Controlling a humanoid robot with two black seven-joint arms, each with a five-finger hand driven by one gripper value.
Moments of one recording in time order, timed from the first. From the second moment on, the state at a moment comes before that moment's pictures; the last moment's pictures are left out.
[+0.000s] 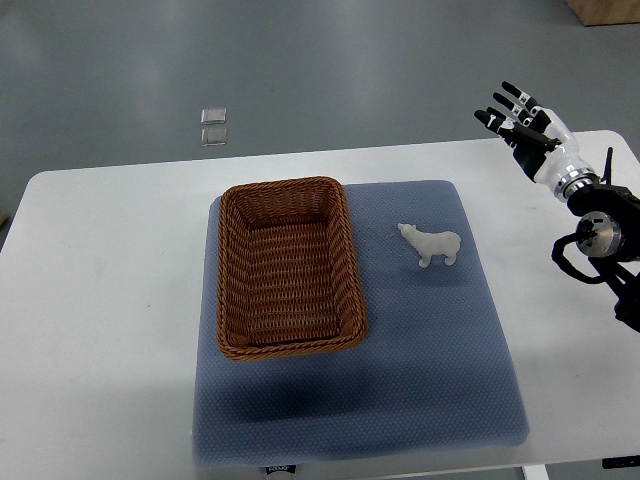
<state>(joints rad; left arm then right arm) 0.01 0.00 -0.16 -0.15 0.04 -0.02 0.05 0.70 -0.32 0.86 0.68 -0.30 0.13 0.27</state>
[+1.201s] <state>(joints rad) 0.01 0.00 -0.16 -0.15 0.04 -0.02 0.05 0.77 -0.41 0.77 0.76 -0.89 0.34 0.29</state>
